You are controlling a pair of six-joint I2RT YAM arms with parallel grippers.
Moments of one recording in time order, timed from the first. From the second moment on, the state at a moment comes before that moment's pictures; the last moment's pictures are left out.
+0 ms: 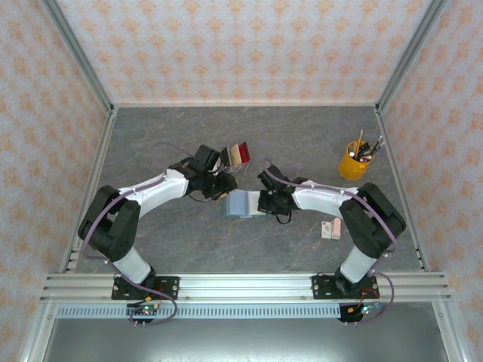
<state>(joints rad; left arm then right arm) -0.48 1.63 1.01 -0.42 0.32 -0.92 0.69 1.67 0.91 -0.41 -0.07 0.83</state>
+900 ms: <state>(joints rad) -0.48 1.70 1.01 -0.46 0.36 -0.85 0.69 1.71 0.95 -0.43 -0.06 0.82</state>
